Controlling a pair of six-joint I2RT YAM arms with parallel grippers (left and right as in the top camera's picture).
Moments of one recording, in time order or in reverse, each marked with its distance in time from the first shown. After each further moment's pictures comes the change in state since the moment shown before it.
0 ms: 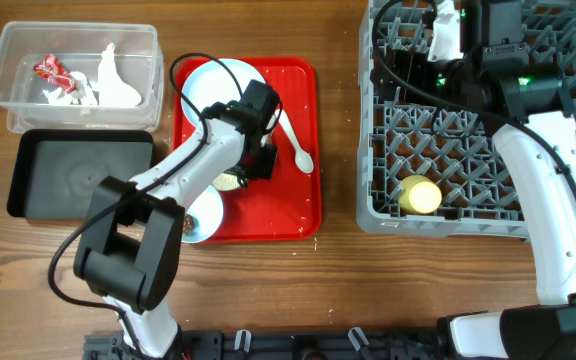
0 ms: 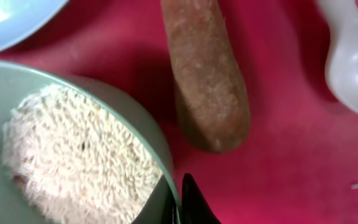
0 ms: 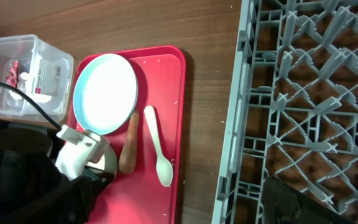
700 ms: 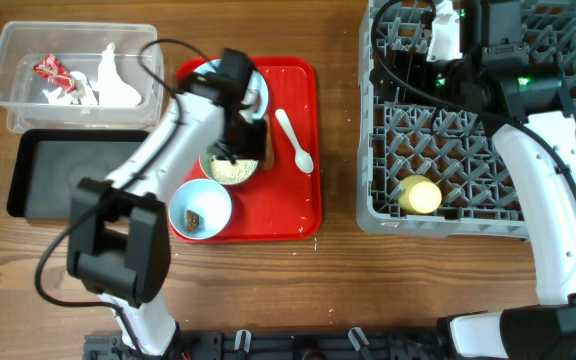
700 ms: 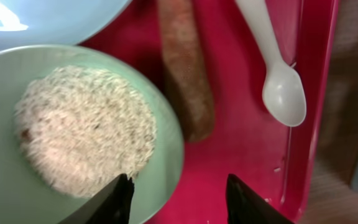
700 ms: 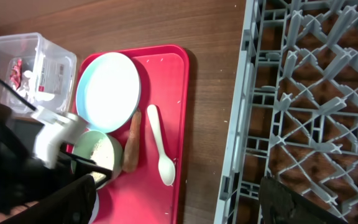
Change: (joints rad) left arm 0.075 0.009 0.156 -0.146 0.148 -0.076; right arm 0.000 0.000 0.000 0.001 -0.011 -0.004
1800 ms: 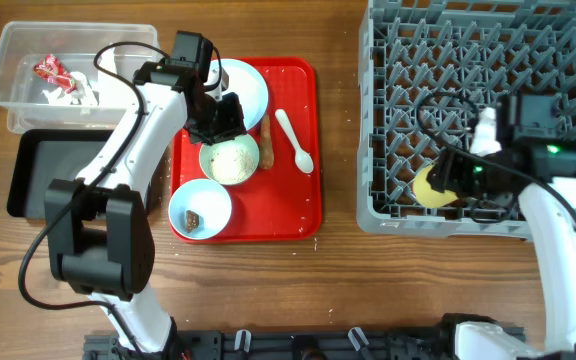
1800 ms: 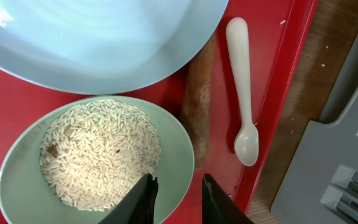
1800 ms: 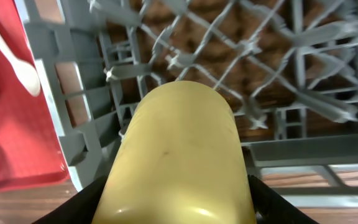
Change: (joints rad) left arm 0.179 0.000 0.043 0.046 0.203 -0.145; right arm -0.198 -0.227 -0.466 -0.213 0.138 -0.053
